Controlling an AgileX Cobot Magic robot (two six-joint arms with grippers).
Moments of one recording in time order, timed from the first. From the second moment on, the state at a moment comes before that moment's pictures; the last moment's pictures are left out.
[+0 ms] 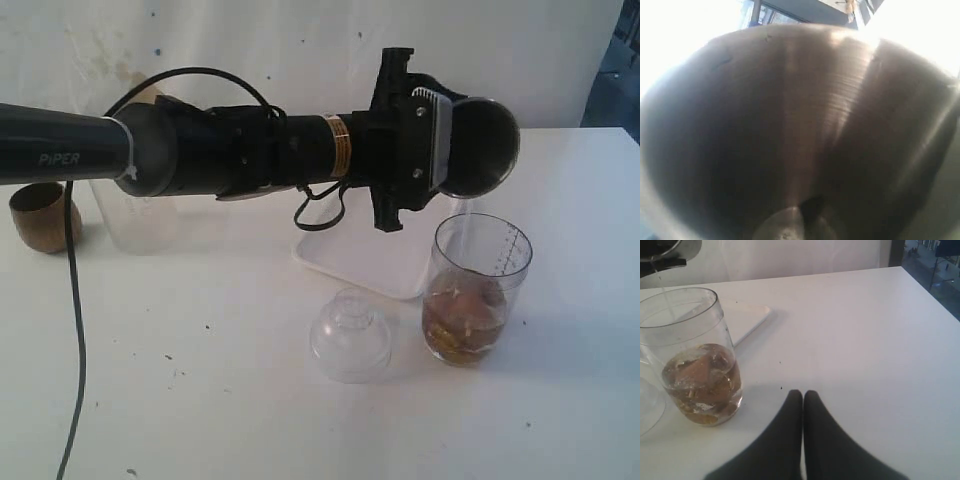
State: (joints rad) left arm -0.72 2.10 -1.53 0.97 -0.46 0.32; right arm -0.05 0.01 0.00 -0.13 0.34 0.24
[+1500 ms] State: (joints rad) left arm -0.42 1.64 -1.11 0.87 -0.41 -0.77; right arm -0.05 0.01 0.00 -0.13 0.34 0.24
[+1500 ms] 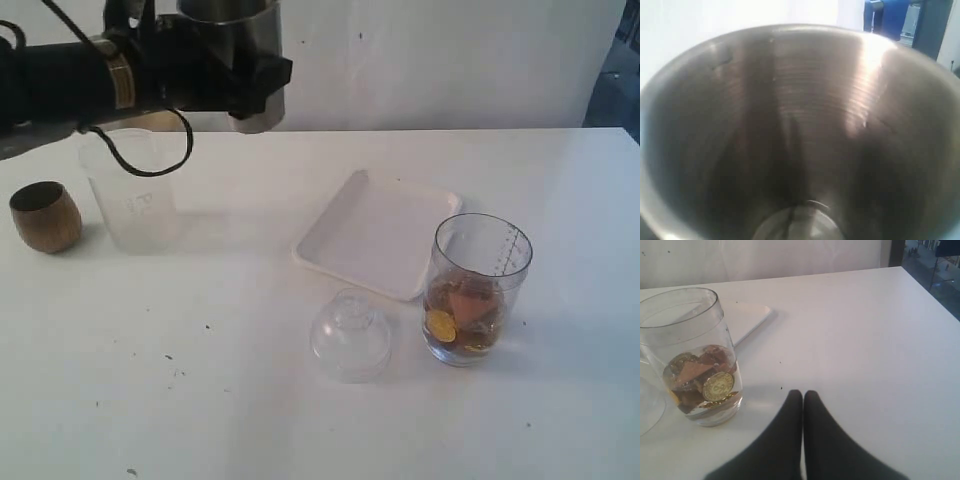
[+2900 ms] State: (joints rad) left arm -0.33 2.12 -1.09 0.47 -0.87 -0.24; right arm -0.05 0.01 0.00 -0.13 0.34 0.24
